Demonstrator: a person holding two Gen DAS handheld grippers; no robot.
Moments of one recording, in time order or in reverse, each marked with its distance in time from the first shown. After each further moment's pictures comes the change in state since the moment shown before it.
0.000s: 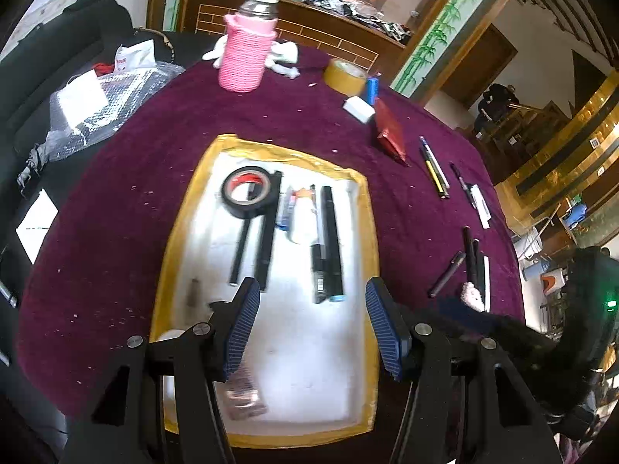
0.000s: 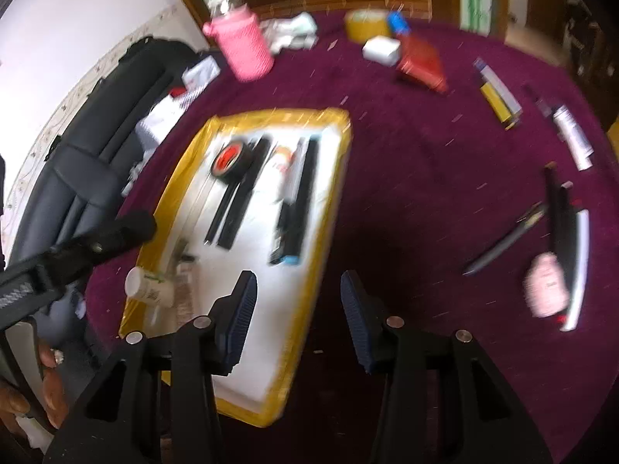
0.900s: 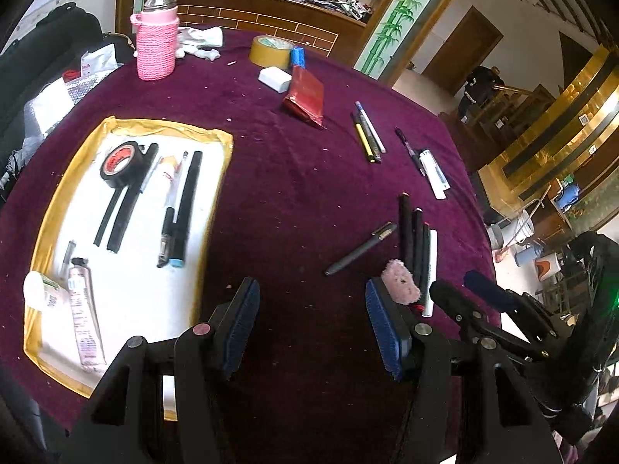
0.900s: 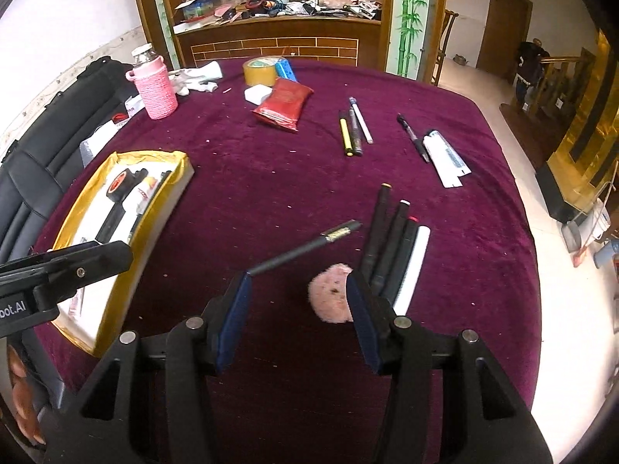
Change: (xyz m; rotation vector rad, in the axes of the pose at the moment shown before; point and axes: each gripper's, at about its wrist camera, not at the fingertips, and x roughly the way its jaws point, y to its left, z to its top) left arm 0.029 -0.147 -0.038 0.036 0.025 -0.020; right arm -0.071 -0.141 -0.018 -0.043 -0.087 -0.196
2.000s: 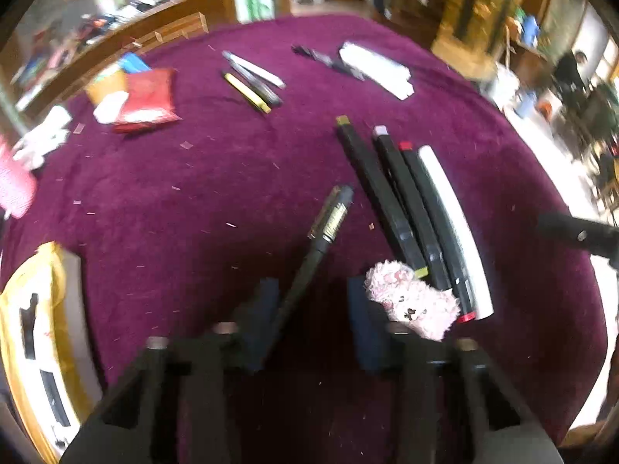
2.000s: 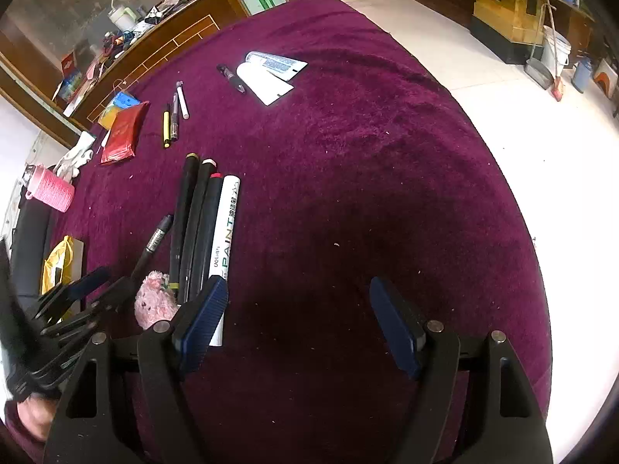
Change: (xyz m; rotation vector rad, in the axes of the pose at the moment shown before) left arm 0.160 -0.098 0.010 0.596 0.162 0.074; right arm 0.038 -0.187 -0.056 0.535 0.122 0.019
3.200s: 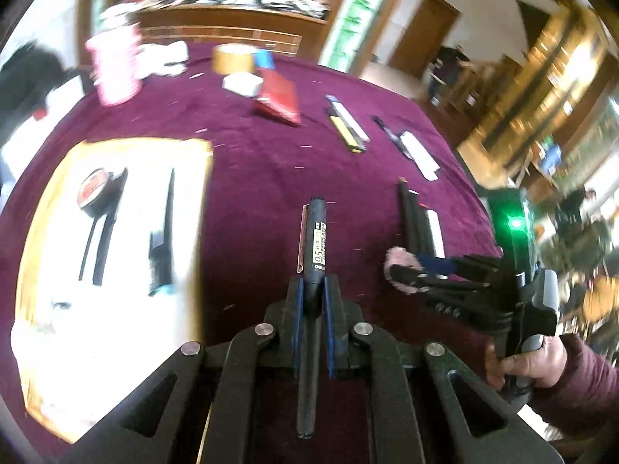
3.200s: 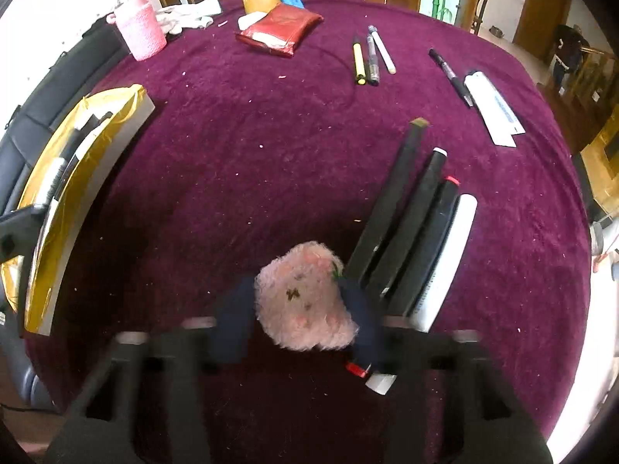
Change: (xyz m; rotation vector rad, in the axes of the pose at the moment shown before) left arm -0.118 0.099 -0.101 -0.455 -0.208 -0.091; right arm 0.061 0.157 -0.032 -0.589 0.097 0.025
